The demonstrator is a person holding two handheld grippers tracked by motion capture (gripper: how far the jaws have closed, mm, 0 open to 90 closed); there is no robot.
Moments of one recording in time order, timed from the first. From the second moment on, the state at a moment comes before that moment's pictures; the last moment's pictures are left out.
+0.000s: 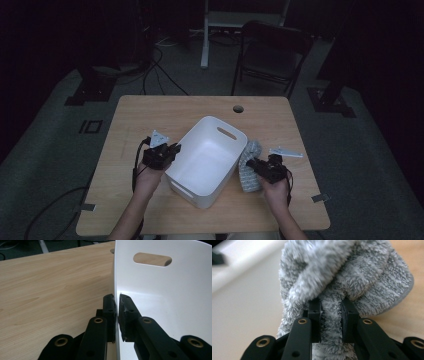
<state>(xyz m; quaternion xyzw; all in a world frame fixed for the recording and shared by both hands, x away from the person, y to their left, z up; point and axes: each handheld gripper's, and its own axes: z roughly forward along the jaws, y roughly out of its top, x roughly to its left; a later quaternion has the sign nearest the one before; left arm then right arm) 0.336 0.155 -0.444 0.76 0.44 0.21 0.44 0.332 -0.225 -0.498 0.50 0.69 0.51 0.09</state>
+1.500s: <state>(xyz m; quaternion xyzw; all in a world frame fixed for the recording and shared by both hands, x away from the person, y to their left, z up) 0.337 0.181 -0.444 0.77 0.38 0.20 0.46 0.275 -0.229 -0.450 0.44 0.67 0.58 0.12</state>
